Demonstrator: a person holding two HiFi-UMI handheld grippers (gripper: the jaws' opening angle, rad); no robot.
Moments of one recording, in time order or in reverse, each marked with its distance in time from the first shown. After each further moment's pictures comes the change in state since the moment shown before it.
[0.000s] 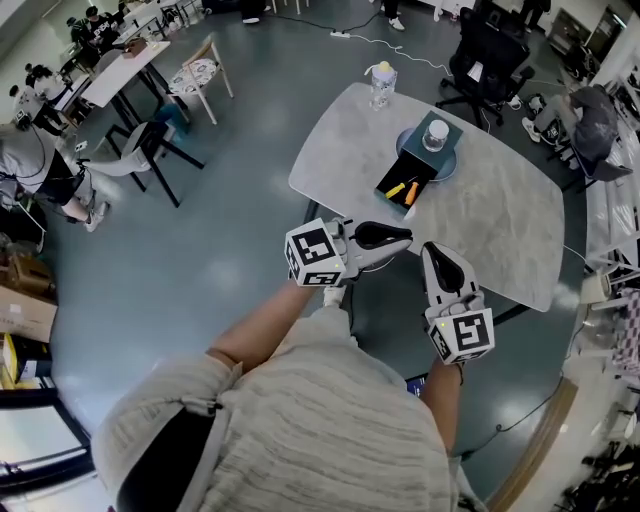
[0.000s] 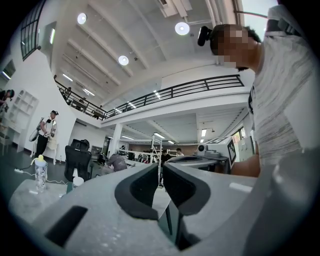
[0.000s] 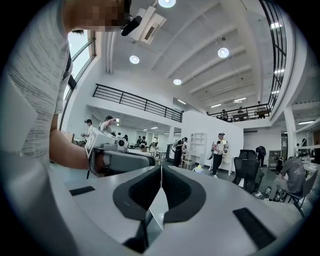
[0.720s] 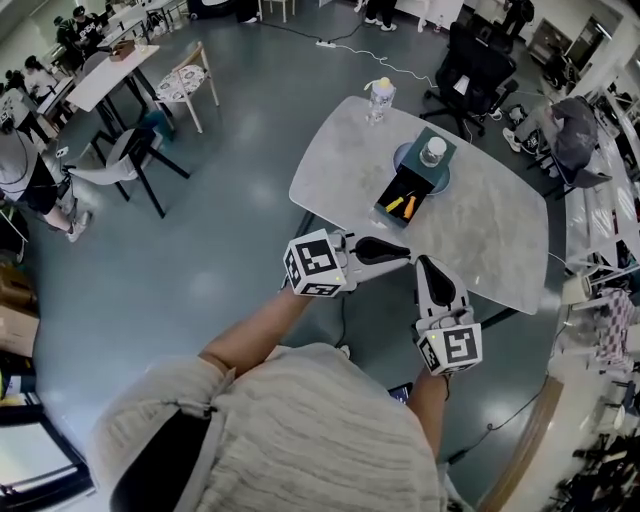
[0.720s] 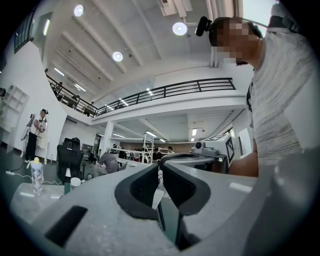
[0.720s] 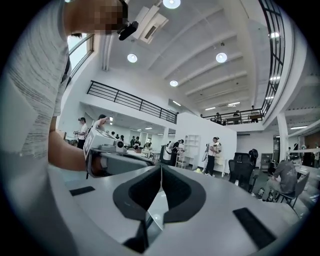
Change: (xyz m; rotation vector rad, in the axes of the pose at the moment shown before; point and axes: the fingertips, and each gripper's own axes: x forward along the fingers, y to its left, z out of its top) left arm -0.052 -0.006 0.012 0.007 0.024 -0.111; right arm 0.031 0.050 0.020 -0.013 -0.007 -0.091
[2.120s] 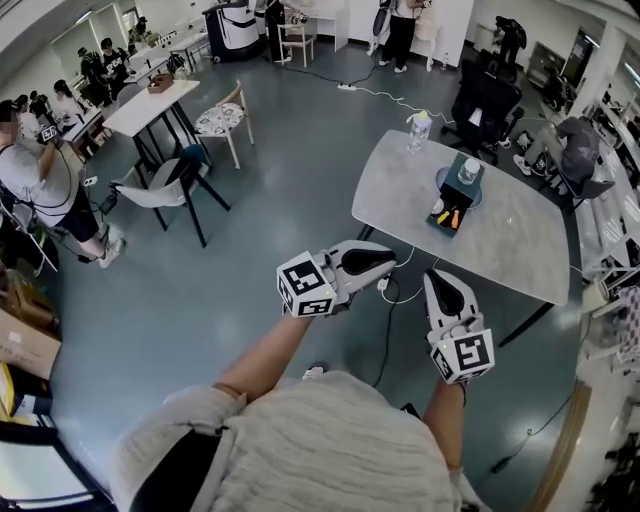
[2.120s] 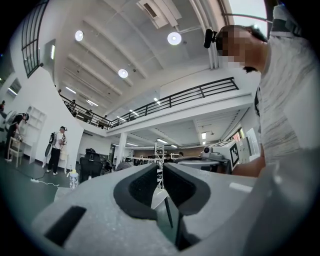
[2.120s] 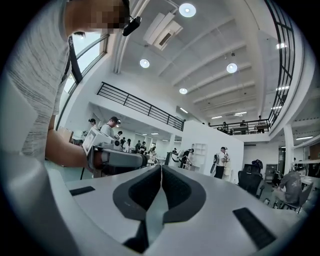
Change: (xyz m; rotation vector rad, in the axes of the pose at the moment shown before) left arm -0.233 -0.105 0.056 0.053 -0.070 0.172; right arm -0.012 0.225 0.068 -0.074 -0.076 0.031
